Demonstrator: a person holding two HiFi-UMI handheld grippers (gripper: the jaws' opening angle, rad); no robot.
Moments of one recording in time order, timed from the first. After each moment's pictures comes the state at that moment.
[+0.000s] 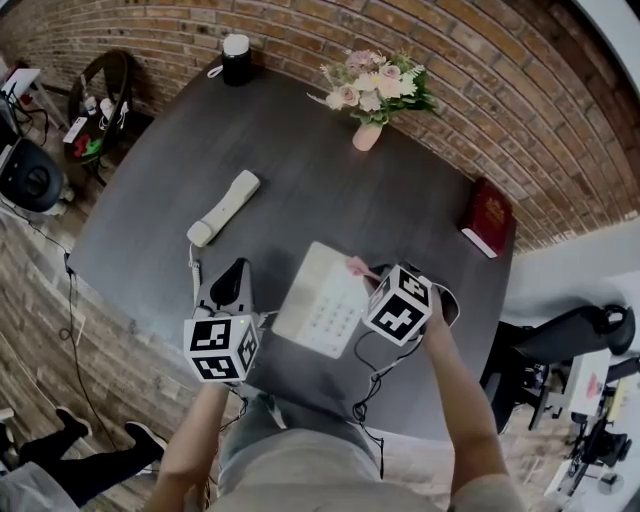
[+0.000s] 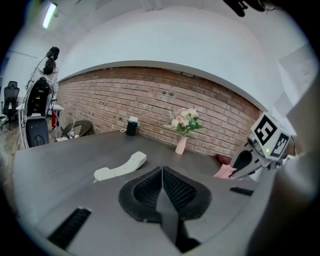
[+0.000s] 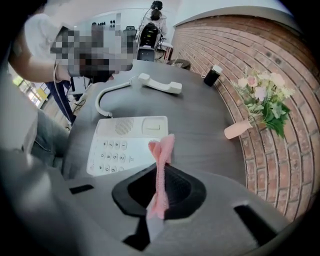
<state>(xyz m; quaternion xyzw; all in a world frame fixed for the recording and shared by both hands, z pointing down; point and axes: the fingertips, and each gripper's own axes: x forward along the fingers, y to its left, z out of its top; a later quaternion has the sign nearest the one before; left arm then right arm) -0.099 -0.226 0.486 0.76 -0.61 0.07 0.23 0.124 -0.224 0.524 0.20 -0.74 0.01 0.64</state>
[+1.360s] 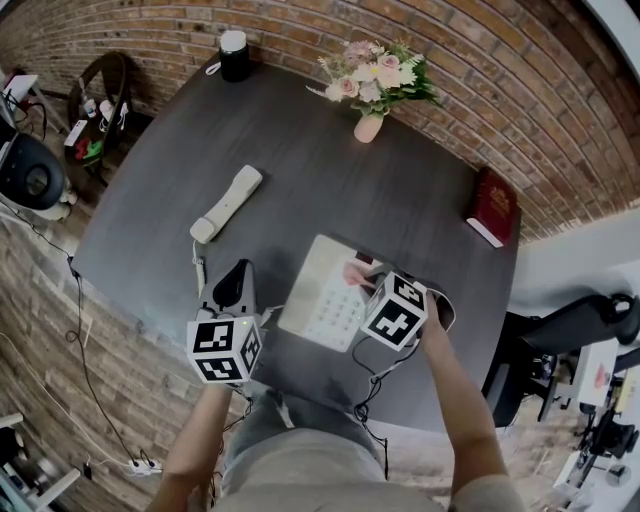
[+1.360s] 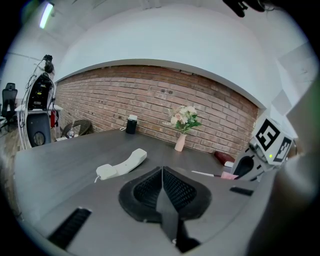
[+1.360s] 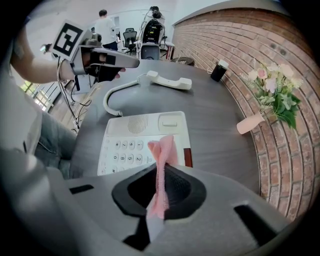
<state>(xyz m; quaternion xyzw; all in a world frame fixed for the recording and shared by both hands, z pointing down) -0.100 -0.216 0.493 0.76 -0.60 0.08 0.23 0.114 -0.191 0.547 0.18 -0.75 0.05 0.64</state>
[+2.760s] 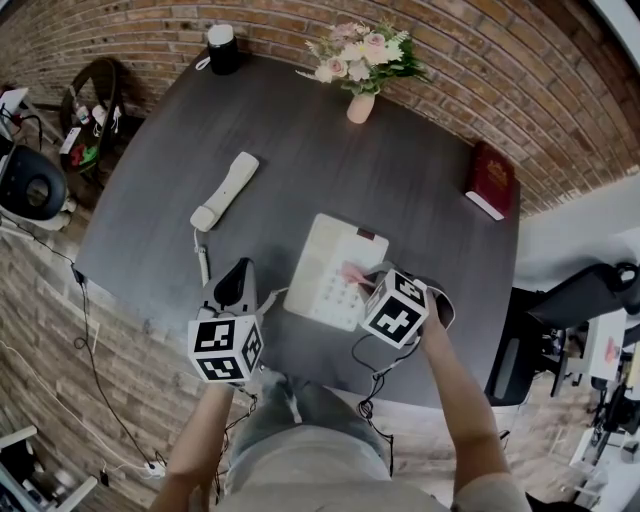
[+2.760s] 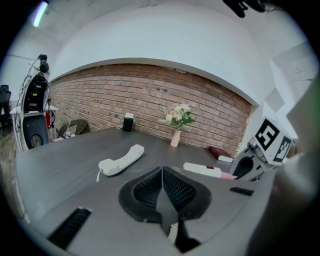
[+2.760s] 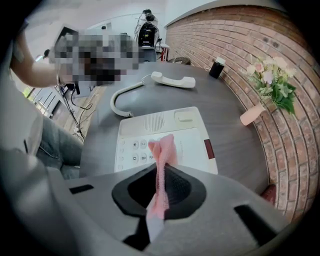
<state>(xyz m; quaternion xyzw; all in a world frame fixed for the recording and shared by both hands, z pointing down) -0.098 -0.188 0.495 0.78 -0.58 0.10 0.23 0.107 -0.149 0.555 0.20 -0.75 0.09 0.62</state>
